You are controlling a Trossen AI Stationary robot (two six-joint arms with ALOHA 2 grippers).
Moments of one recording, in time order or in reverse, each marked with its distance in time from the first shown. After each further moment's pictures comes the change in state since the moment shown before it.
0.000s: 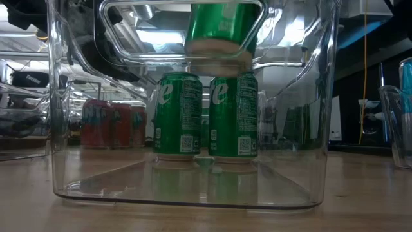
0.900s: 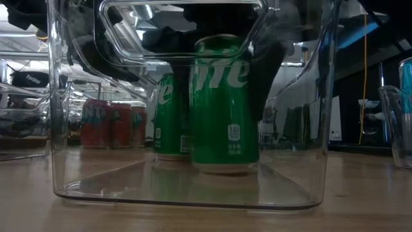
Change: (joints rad) left arm 0.000 0.001 0.000 -0.001 0.000 -0.001; right arm -0.034 0.210 0.000 -0.006 -0.009 -0.119
